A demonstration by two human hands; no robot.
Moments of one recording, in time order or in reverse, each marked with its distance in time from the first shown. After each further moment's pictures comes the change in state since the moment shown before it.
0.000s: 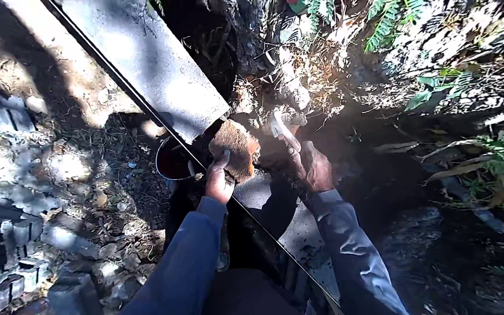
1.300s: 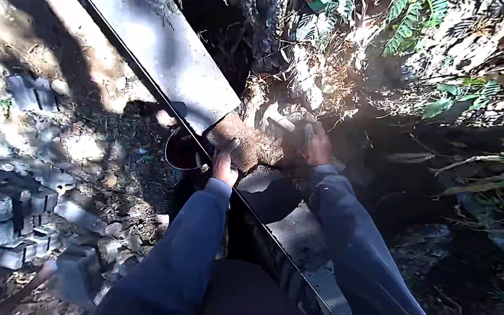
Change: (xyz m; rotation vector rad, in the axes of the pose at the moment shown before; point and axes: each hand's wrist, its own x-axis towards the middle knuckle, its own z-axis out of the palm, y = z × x) left_hand 0.015 0.001 0.006 0.086 0.155 0.036; right_hand 0.070 0.012 0.024 -0.166 -0.107 -0.052
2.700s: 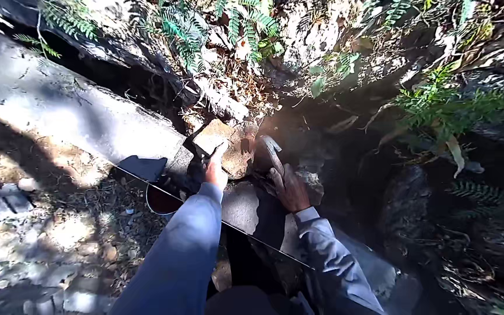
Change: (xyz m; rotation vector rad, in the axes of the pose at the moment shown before) left_hand -0.004 -0.037 0.091 0.422 -0.178 0.127; right_hand -0.134 0.018 -0.007 0.423 0.089 0.336
